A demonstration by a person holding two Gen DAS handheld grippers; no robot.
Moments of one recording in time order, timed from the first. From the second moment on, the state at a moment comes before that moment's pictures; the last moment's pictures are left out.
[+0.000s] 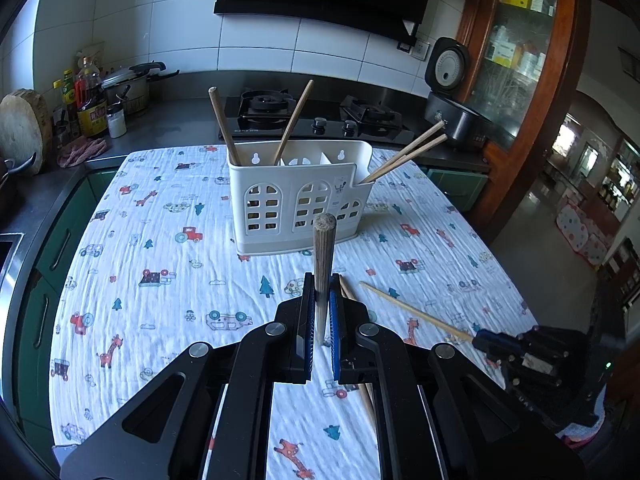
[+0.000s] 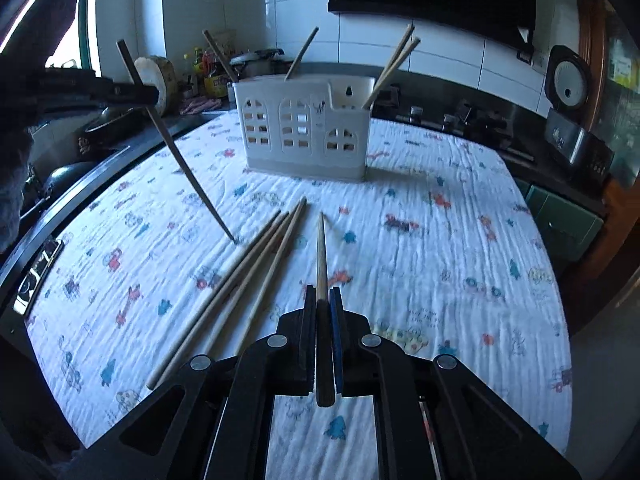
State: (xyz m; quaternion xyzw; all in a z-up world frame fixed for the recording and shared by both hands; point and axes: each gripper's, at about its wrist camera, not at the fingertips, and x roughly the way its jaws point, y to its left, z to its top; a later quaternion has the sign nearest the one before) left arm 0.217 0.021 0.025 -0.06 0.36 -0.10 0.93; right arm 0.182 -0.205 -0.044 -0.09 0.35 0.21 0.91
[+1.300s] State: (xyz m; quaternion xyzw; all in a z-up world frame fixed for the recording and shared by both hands) left arm 0.329 0.064 0.155 -0.07 0.26 -0.04 0.96; right arm 0.355 -0.152 0.174 -0.07 0.23 0.23 0.94
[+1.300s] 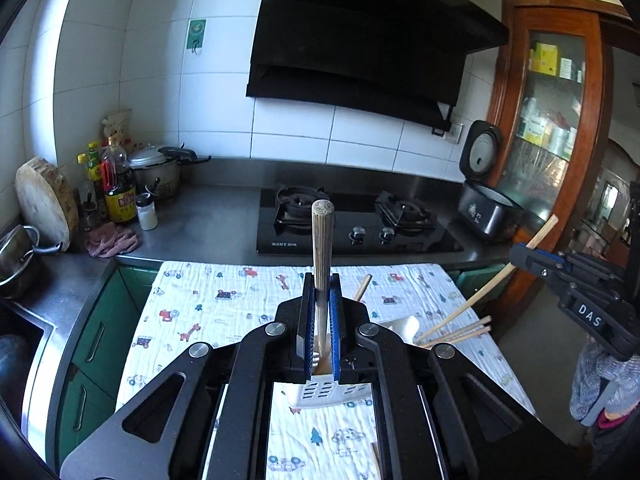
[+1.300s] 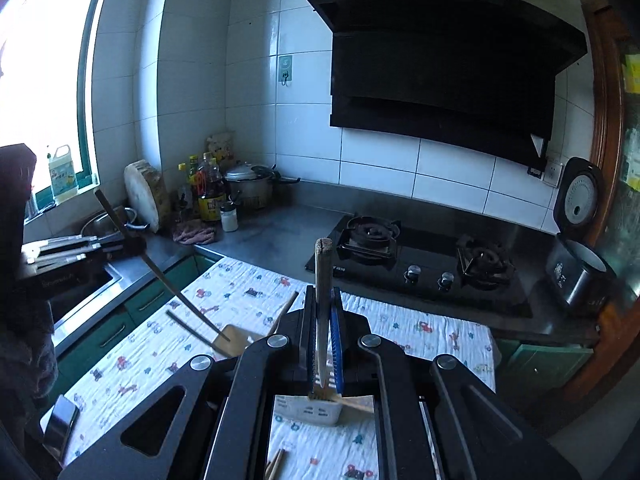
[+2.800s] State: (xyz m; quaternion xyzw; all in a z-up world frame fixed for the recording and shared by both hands) left arm 0.264 0.056 0.114 -0.06 0.24 -0.07 0.97; right arm 0.298 -0.170 0.104 -0.09 0.22 0.19 0.95
